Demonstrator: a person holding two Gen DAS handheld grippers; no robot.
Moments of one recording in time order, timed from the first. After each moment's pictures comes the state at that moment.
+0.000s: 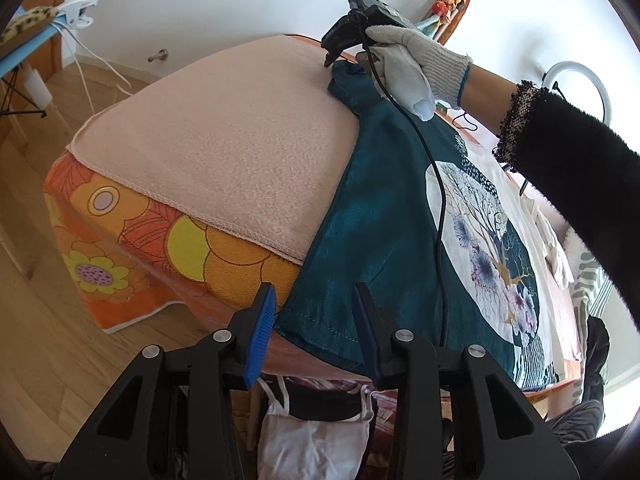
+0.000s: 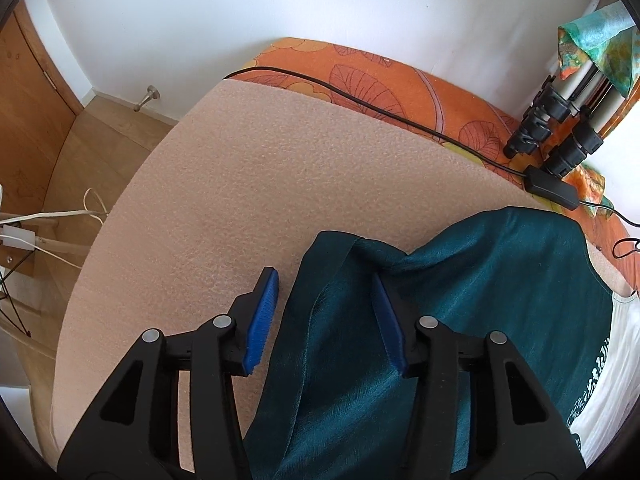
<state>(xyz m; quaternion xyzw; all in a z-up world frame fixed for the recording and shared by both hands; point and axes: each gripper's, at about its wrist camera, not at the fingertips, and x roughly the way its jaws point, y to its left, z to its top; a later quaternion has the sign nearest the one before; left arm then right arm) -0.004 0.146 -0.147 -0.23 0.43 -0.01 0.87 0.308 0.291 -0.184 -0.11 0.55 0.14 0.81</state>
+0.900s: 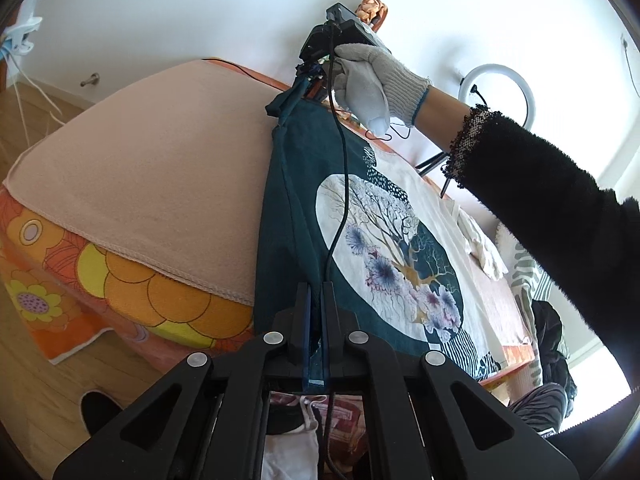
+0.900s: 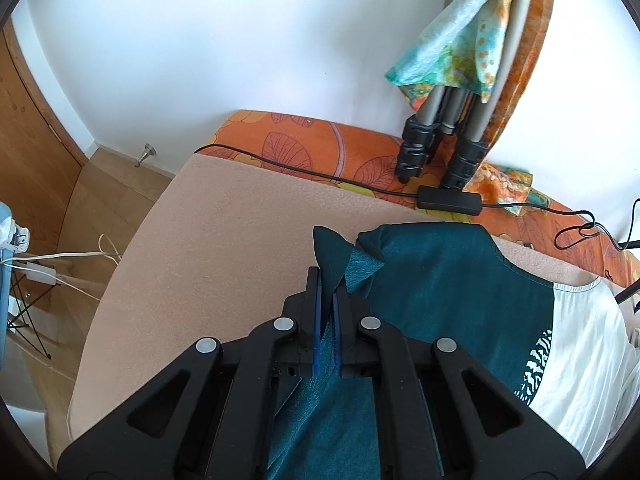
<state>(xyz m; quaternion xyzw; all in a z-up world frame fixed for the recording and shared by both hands) -0.011 0.113 -0.112 -0.25 0.37 -0.14 0.88 0.302 0.190 -0.099 -0.03 0.51 0.13 0.85</state>
